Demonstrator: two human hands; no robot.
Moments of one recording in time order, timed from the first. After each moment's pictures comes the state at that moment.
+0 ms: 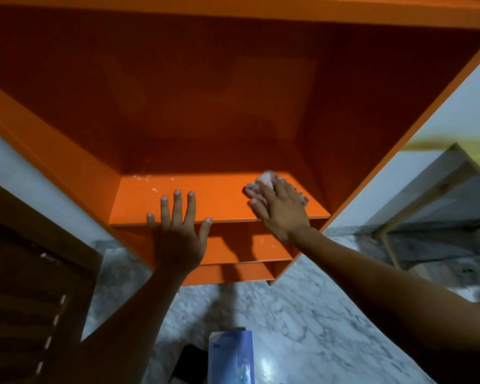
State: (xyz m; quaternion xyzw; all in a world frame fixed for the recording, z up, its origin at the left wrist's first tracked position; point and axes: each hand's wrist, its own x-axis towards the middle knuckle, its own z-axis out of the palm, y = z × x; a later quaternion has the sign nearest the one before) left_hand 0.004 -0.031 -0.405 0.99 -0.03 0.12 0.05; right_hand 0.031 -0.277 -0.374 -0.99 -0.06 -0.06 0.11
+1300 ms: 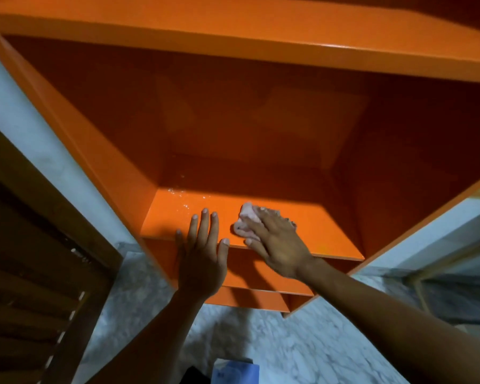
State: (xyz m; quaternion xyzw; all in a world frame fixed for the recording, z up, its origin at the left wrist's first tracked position) left_hand 0.001 -0.033 -0.411 0.98 0.00 0.16 0.15; right_hand 0.045 -0.233 -0.375 -0.96 -0.26 0.01 0.12
